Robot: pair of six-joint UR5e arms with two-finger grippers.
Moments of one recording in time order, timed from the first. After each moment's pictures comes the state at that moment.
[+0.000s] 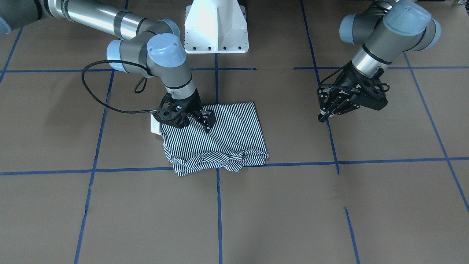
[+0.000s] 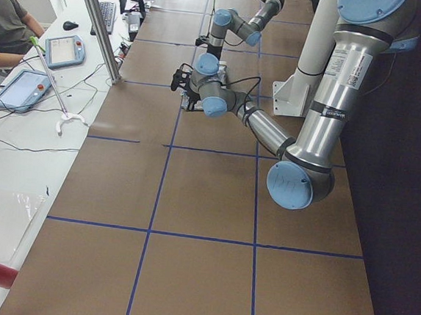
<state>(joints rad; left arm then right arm) -0.87 -1.81 -1.87 -2.10 -2.08 -1.01 0.54 -0.88 1.54 -1.32 1.82 1.70</state>
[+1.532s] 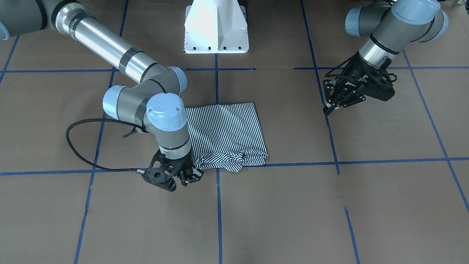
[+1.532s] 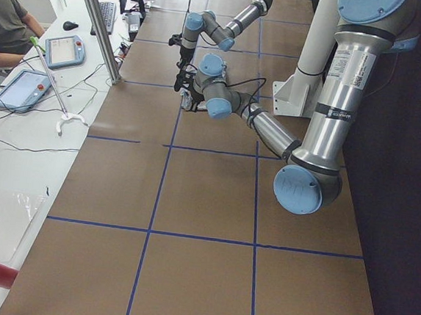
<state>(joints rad) -0.87 -1.77 -1.91 -2.11 -2.08 -1.01 0.75 -0.67 1.08 -1.21 1.86 1.51</state>
